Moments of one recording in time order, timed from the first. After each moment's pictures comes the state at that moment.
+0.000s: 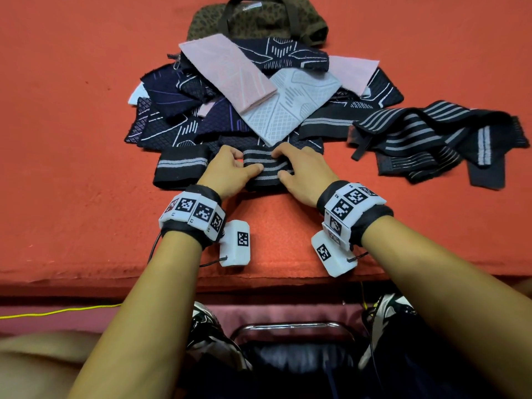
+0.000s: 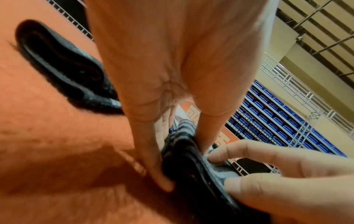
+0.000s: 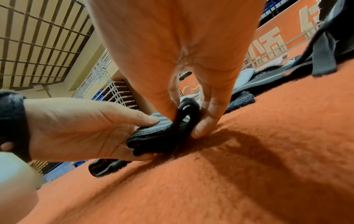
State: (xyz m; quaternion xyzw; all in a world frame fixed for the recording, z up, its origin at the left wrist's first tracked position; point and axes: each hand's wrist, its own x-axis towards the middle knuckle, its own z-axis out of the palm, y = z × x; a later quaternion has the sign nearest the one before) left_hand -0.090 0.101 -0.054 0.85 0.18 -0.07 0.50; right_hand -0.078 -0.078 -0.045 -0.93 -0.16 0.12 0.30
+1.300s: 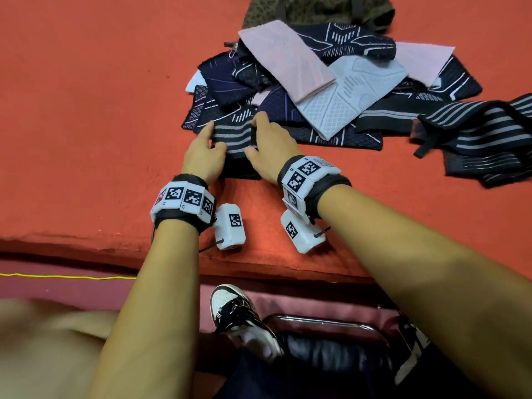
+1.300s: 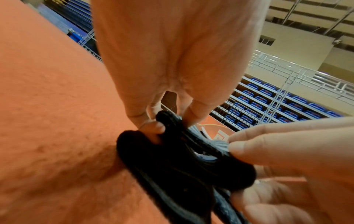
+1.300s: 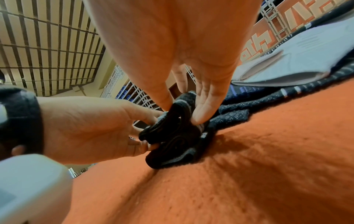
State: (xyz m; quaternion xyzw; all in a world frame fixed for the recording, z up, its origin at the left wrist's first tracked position) left_hand -0.108 0.220 -0.046 0.85 0.28 0.04 0.45; right_hand -0.071 0.069 -0.028 -0.91 -0.22 0.10 0.33
